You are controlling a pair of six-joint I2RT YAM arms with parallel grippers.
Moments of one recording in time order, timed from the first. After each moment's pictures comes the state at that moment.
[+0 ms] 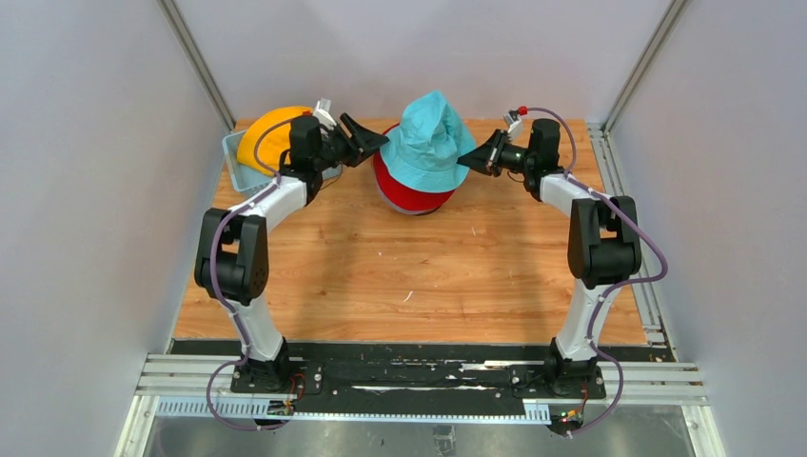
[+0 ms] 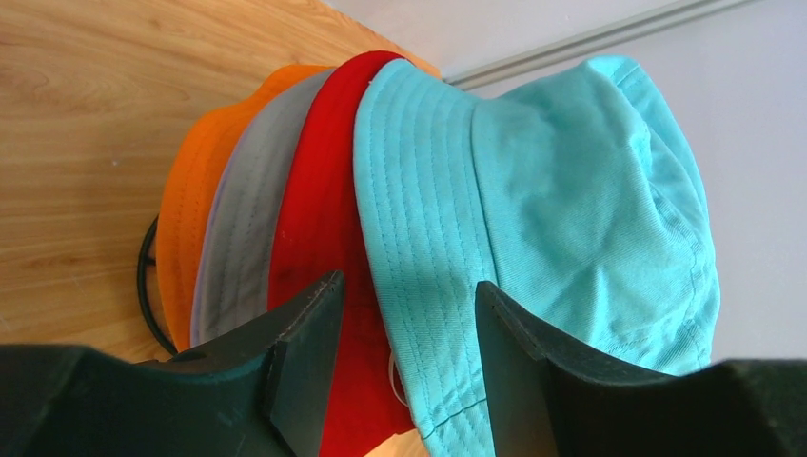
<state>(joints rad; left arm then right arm) -0.20 1.80 1.26 0.35 0.52 -0.96 0.09 1.96 1.30 0.37 -0.98 0.87</state>
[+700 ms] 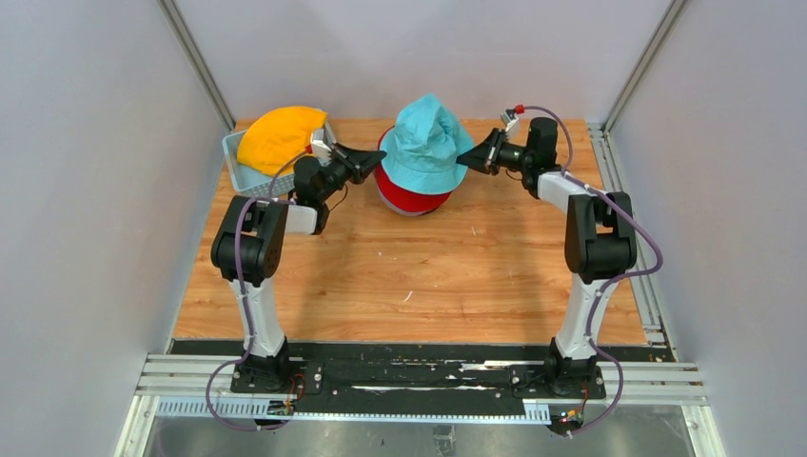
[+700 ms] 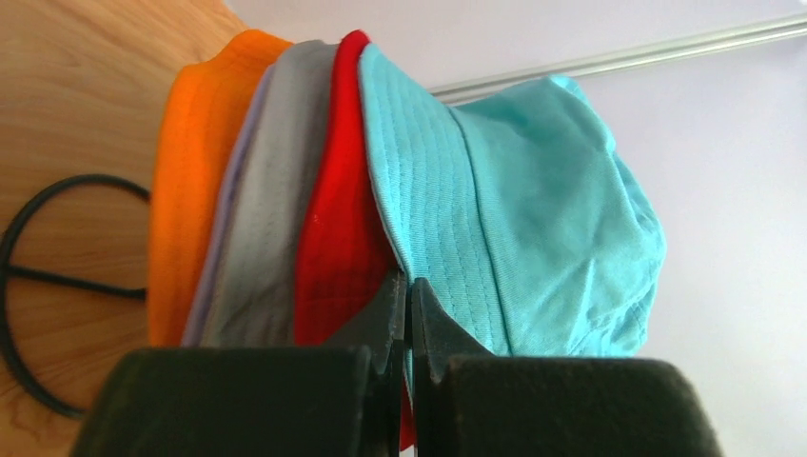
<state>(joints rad) -0.20 1.98 1.00 1.11 0.53 -1.42 0.09 2.00 1.33 0.39 -1.00 0.87</state>
